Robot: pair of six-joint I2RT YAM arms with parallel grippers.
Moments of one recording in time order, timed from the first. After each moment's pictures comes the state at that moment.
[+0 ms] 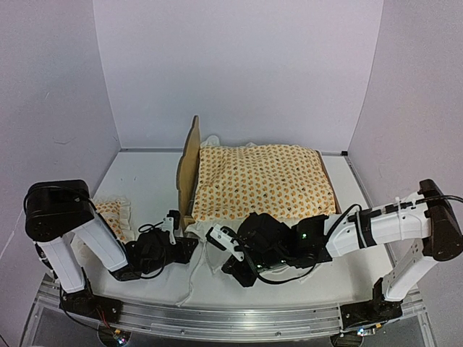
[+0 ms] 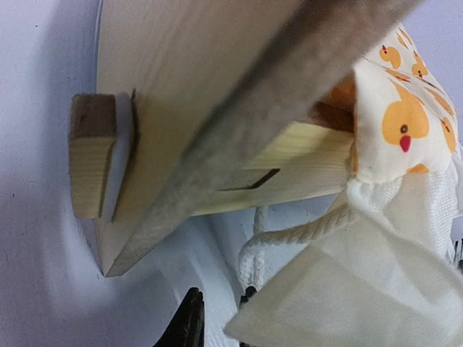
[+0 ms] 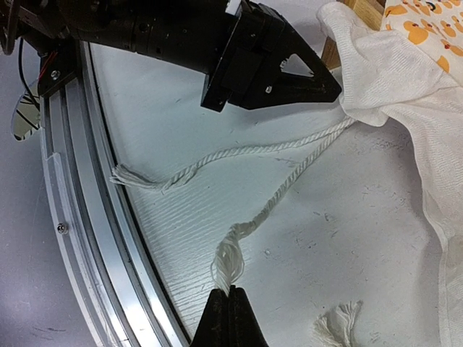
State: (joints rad) left arm -1.04 1.75 0.32 0.97 -0.28 -0.73; right arm 1.30 1.61 0.97 -0.20 -0.02 0.21
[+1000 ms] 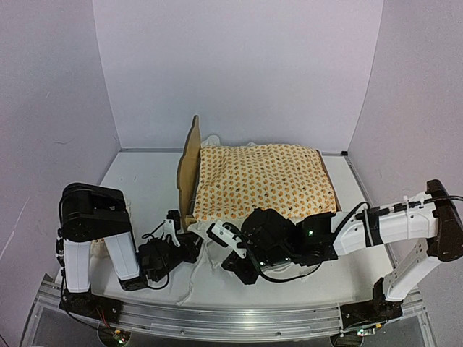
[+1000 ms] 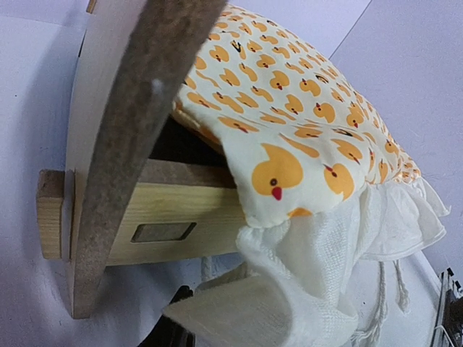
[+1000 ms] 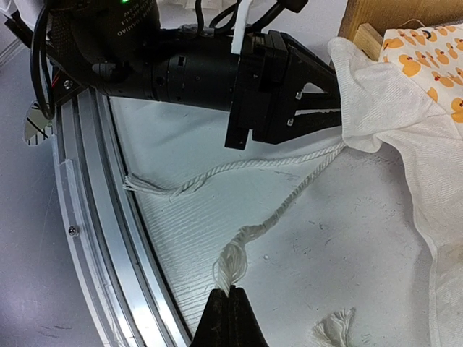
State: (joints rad) left arm -1.11 2.02 0.33 1.51 -0.46 -0.62; right arm 1.30 1.57 0.97 -0.20 -0.01 0.19
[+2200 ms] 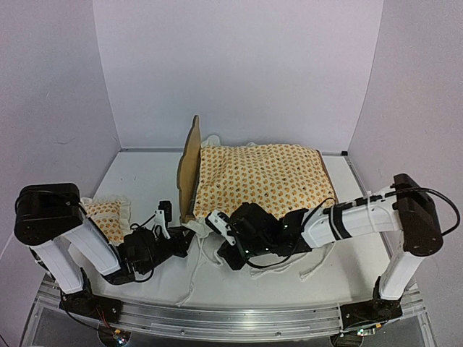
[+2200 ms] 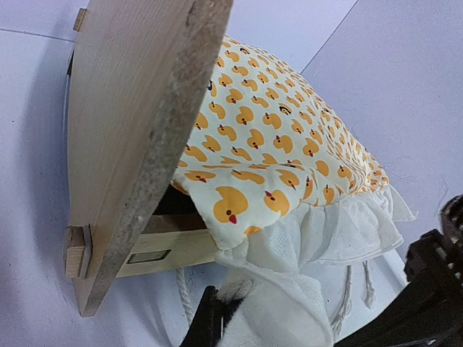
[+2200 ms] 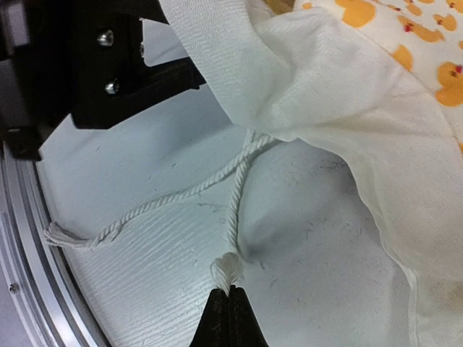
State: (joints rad) left arm -1.08 1.71 0.26 1.29 -0.37 -0.64; right arm 1.19 1.75 1.02 -0.09 0.02 0.23
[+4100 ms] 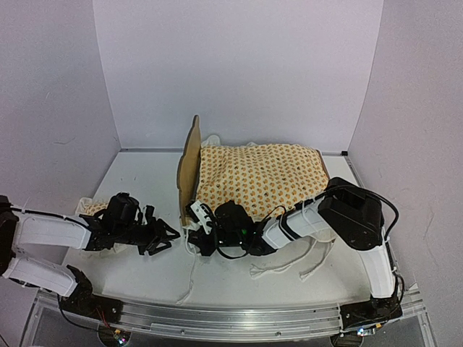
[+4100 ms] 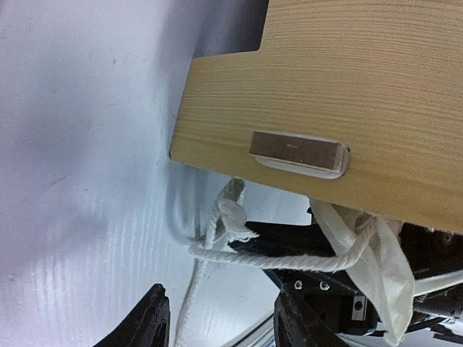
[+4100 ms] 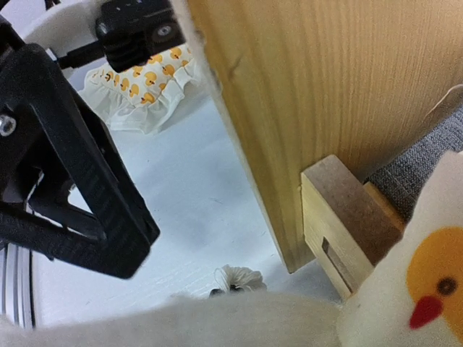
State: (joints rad) left arm -0.64 1.21 0.39 0.13 0.36 -1.13; right arm 1.08 2.20 1.21 0.53 -0.20 0.23
